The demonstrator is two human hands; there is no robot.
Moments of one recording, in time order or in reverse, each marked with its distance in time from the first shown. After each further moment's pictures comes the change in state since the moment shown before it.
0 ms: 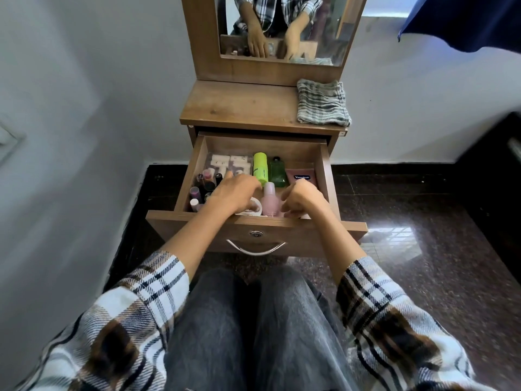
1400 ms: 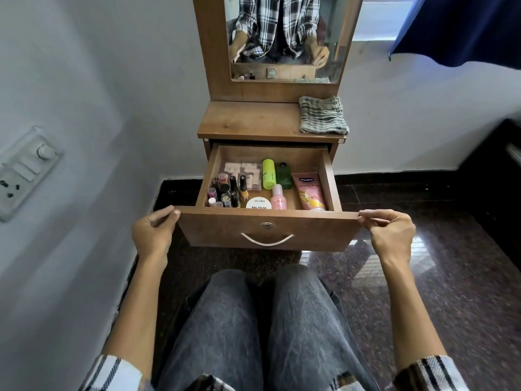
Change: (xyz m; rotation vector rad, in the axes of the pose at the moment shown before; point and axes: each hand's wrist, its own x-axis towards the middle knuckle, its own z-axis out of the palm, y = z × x) left_hand -0.129 -0.101 0.049 -1.292 0.912 -0.692; right_hand -0.083 0.137 -0.013 0.672 0.786 -0.347
